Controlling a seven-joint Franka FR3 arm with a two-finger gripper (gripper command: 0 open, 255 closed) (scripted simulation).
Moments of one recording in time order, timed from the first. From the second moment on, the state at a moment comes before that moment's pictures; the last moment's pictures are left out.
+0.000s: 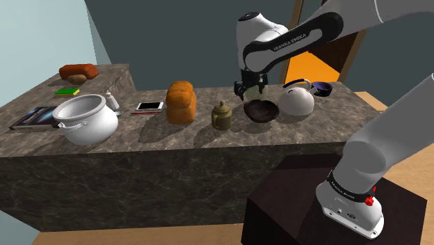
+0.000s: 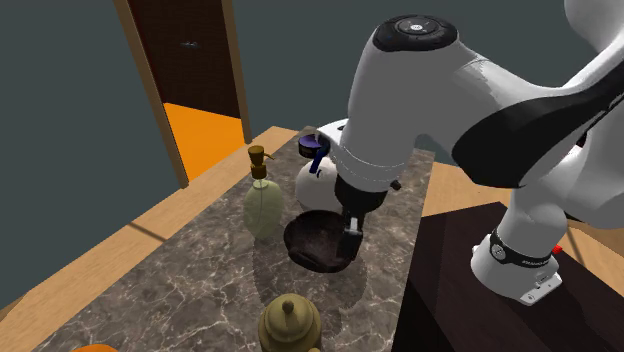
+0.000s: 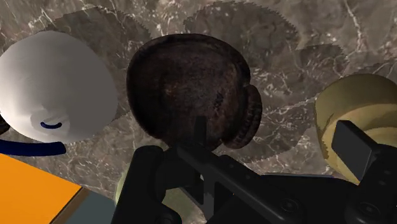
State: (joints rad) arm -0.19 -0.26 0.25 -2.34 -0.19 2.11 0.60
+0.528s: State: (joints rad) arm -0.24 0.05 0.27 -2.22 -0.41 2.16 0.91
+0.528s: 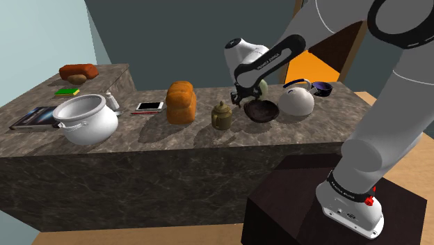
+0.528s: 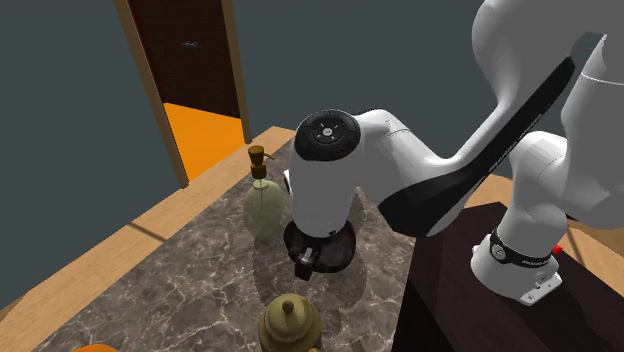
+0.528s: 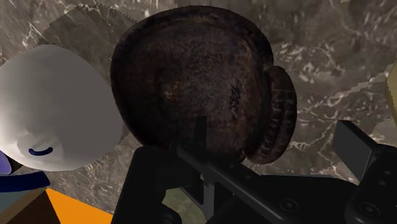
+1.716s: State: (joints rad) arm -0.24 0.17 0.25 -2.22 -0.49 2.25 1.01
